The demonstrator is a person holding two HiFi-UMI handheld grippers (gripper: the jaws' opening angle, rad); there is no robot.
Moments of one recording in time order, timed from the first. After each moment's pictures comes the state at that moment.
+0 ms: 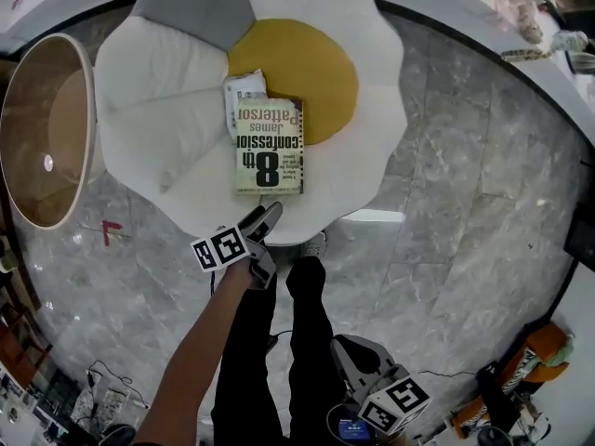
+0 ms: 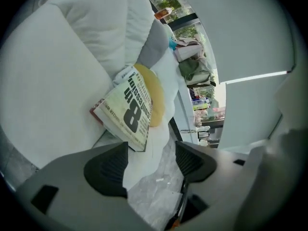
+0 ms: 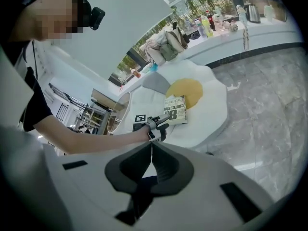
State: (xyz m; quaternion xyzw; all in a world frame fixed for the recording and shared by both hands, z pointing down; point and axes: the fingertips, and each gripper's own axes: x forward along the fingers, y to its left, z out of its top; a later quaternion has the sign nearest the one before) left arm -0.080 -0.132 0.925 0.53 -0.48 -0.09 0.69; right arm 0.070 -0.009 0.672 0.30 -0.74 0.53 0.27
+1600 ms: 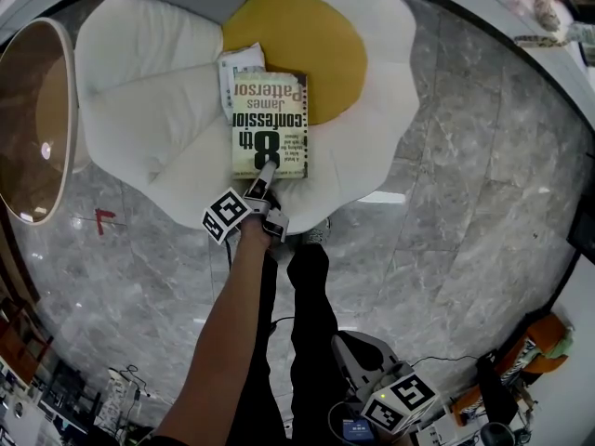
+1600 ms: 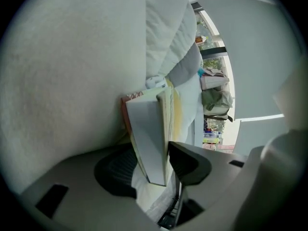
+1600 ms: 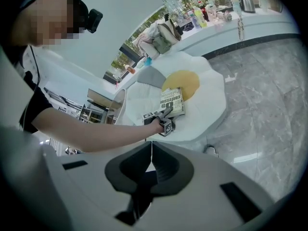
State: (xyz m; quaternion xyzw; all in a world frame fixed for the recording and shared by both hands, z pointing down) left arm -0.099 -0.157 1.017 0.39 -0.55 -0.23 0.70; right arm 0.069 0.002 0.705 0.29 -0.72 0.56 0.29
